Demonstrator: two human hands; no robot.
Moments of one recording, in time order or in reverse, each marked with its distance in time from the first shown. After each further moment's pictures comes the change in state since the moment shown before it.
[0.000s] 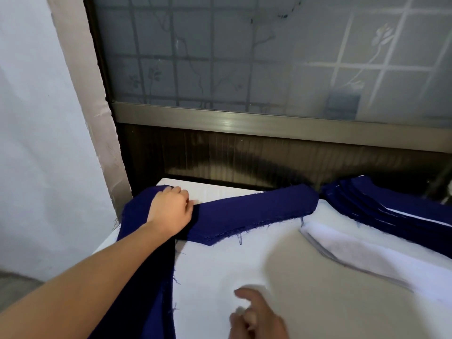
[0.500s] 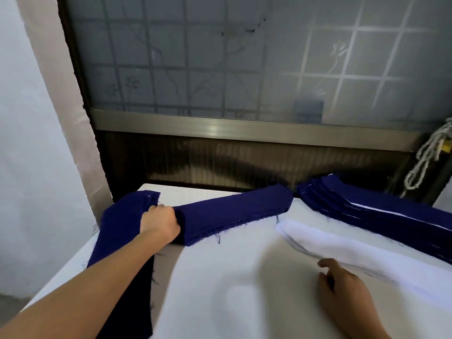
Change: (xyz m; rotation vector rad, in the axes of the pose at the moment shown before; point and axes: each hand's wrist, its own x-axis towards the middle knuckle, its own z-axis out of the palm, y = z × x) left_hand -0.015 0.040 -0.005 -0.046 -0.272 -0.214; right_hand 0.029 0.120 -0.148 -0.399 0.131 0.107
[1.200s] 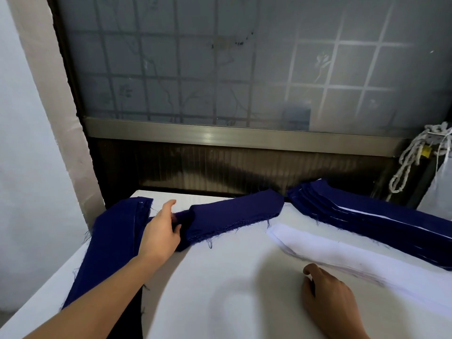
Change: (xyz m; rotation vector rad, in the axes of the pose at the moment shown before) left_hand -0.032 0.015 0.007 -0.649 0.243 0.111; right_hand -0.003 0.003 0.009 -0.118 0.052 -0.075
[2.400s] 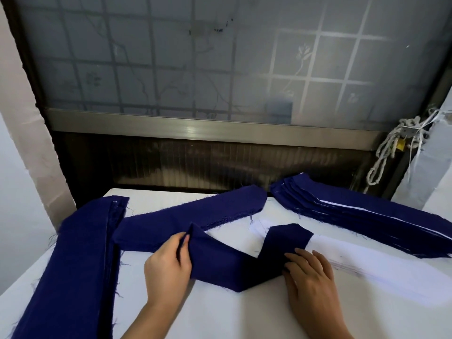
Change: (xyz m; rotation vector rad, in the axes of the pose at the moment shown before) left_hand -0.076 0.054 0.048 -0.119 0.280 0.099; right_hand 0.006 0.014 0.016 -0.053 0.505 -0.376
